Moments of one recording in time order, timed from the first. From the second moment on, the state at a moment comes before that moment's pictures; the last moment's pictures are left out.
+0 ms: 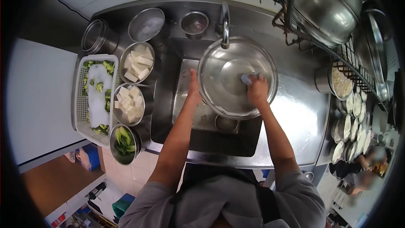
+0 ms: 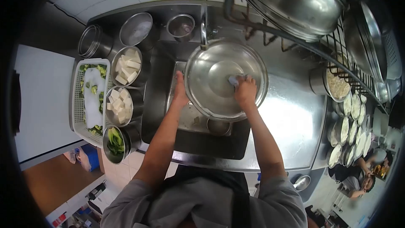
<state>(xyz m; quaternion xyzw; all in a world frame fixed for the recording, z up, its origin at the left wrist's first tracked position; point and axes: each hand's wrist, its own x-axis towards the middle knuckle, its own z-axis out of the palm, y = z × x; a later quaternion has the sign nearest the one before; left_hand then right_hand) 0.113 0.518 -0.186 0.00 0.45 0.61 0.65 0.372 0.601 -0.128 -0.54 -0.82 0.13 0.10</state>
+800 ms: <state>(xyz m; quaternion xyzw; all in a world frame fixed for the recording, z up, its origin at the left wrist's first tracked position) 0.063 0.369 -0.149 0.25 0.69 0.58 0.37 0.243 0.735 -0.089 -0.39 -0.88 0.07 0.26</state>
